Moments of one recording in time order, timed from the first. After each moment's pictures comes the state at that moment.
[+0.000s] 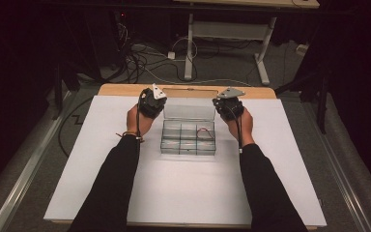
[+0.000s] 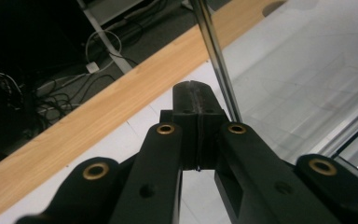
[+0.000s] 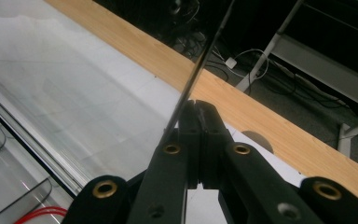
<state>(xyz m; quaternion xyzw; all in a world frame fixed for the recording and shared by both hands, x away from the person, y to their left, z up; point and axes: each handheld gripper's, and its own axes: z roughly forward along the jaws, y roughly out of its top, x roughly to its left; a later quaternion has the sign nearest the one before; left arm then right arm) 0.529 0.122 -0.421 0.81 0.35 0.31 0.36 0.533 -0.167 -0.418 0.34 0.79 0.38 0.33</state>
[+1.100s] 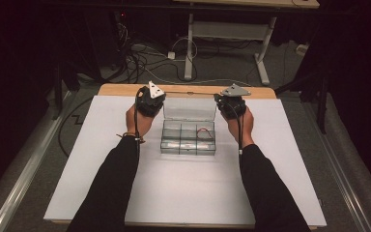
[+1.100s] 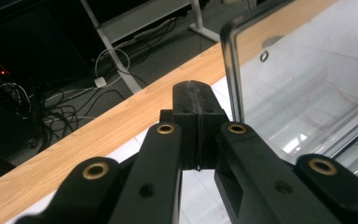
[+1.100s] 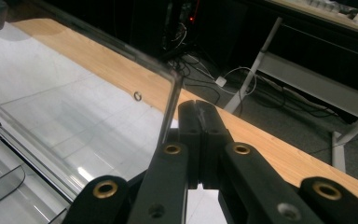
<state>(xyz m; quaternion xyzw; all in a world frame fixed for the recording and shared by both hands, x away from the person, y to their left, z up) 0.516 0.124 -0.406 0.78 0.36 0.33 0.39 0.517 -0.166 -0.399 0.35 0.76 0.42 0.35</state>
